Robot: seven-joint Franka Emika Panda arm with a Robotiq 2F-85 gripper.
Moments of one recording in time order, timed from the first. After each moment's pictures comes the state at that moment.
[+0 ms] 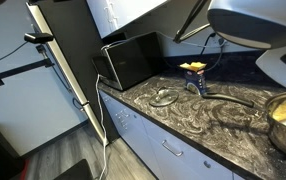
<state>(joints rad) -0.32 0.50 -0.18 -1.72 1.69 2.56 1.16</state>
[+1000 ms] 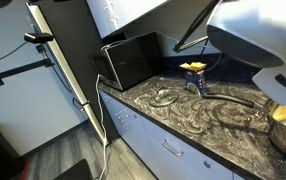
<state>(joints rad) -0.32 0.52 -0.18 -1.75 1.79 2.59 1.06</state>
